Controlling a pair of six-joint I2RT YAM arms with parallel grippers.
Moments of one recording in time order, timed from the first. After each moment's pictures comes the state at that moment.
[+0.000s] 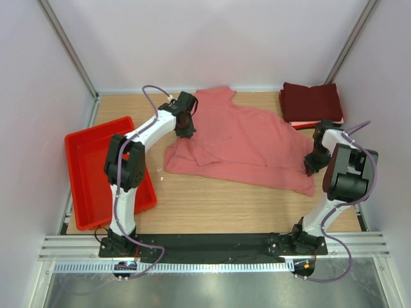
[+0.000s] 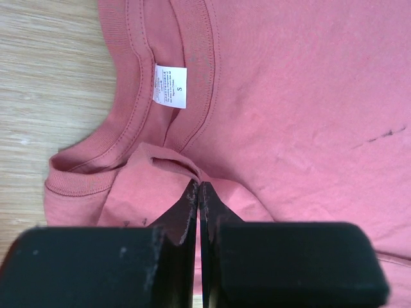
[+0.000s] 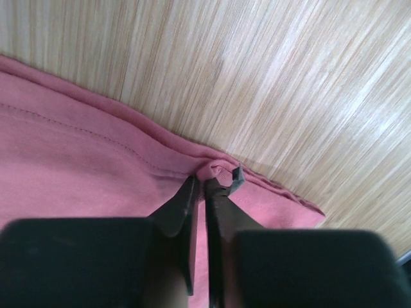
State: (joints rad) left arm -0.46 2.08 1.73 -0.71 -0.16 -0.63; right arm -0.29 1.78 1.12 -0.83 0.28 0.89
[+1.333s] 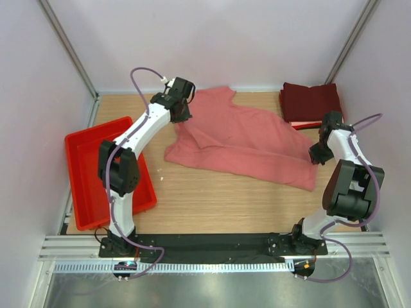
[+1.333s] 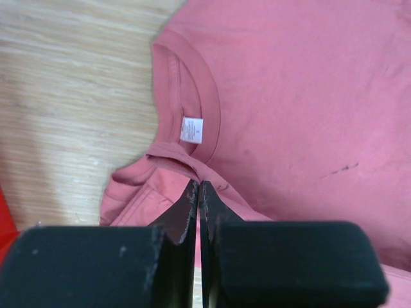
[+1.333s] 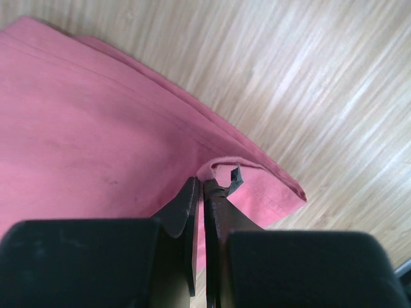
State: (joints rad) left arm -0.47 1.99 1.86 -0.78 -0.33 -0.58; right arm -0.29 1.59 1.14 -0.82 0.27 0.82
